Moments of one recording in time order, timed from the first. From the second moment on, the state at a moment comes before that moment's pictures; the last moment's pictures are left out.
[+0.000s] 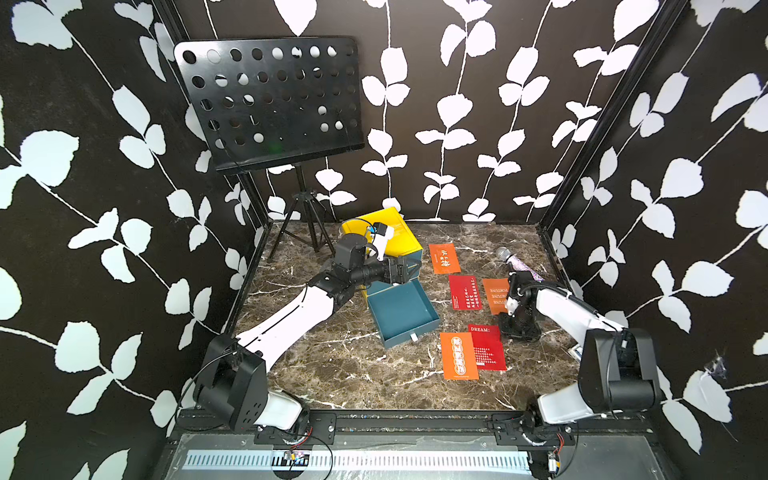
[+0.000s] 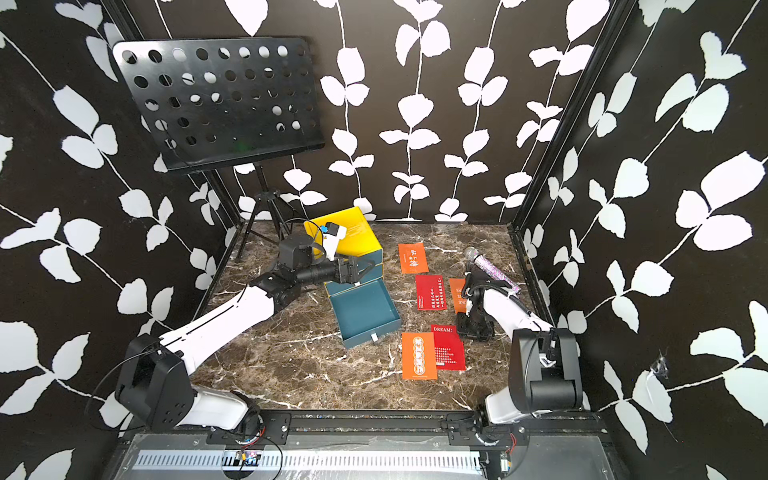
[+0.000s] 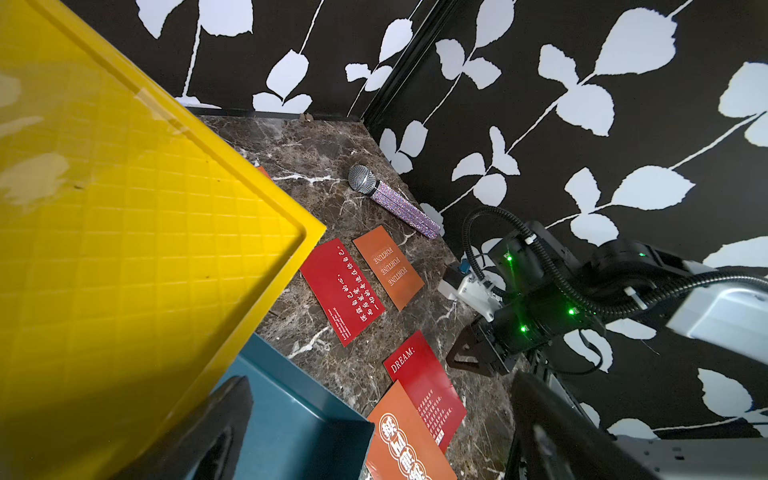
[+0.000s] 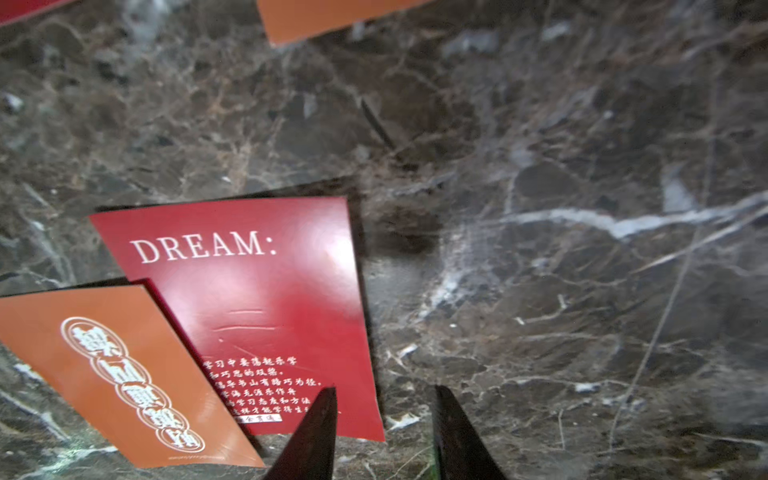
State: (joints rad) left arm -0.56 1.42 1.07 0.00 0.51 -0.46; right arm 0.06 1.48 0.91 -1.01 -0.03 0.19
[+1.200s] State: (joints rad) left arm -0.55 1.35 1.00 -0.04 0.43 -0.50; right arm 0.38 1.27 0.62 -0.61 0.04 0.54
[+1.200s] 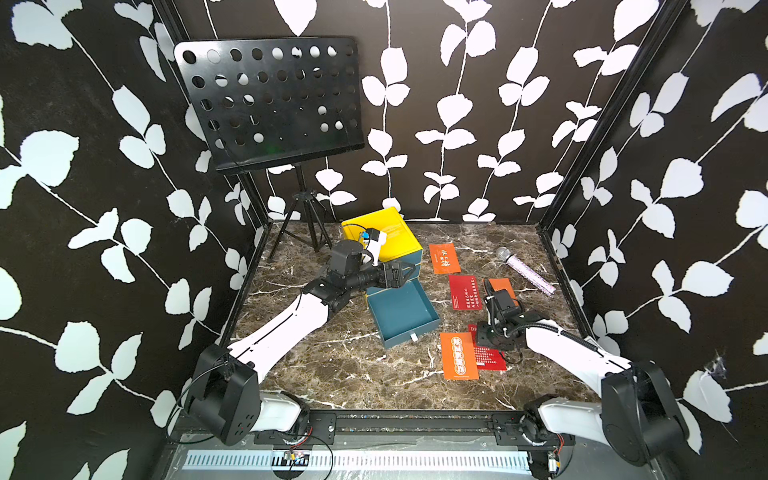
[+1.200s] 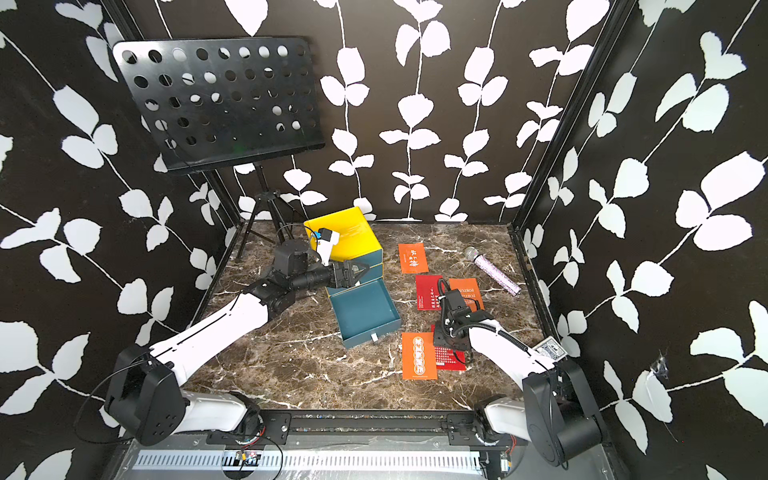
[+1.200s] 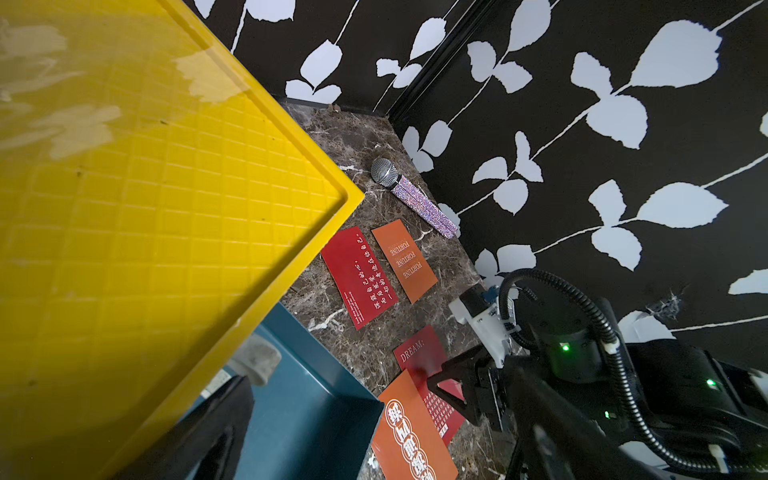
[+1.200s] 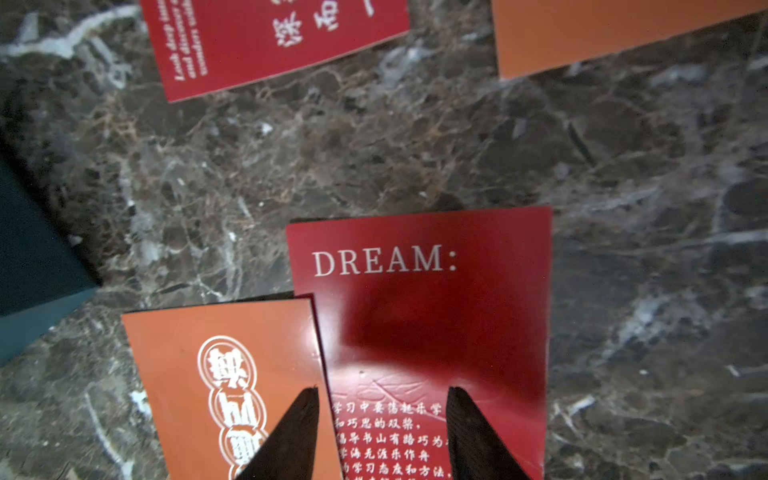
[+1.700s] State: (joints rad) left arm -0.52 1.34 1.00 -0.04 0.44 -0.50; right arm 0.30 1.39 0.66 -0.66 0.18 0.59
